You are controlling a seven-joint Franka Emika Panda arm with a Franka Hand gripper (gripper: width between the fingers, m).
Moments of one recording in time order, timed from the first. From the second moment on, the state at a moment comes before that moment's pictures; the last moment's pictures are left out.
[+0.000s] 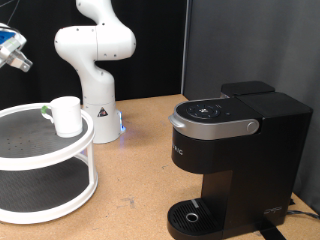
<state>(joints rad) -0.13 -0.51 -0.86 -2.45 0.35 1.58 -1.40</state>
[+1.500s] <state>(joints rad) -0.13 -0.43 -0.89 -2.57 0.32 1.79 -1.52</state>
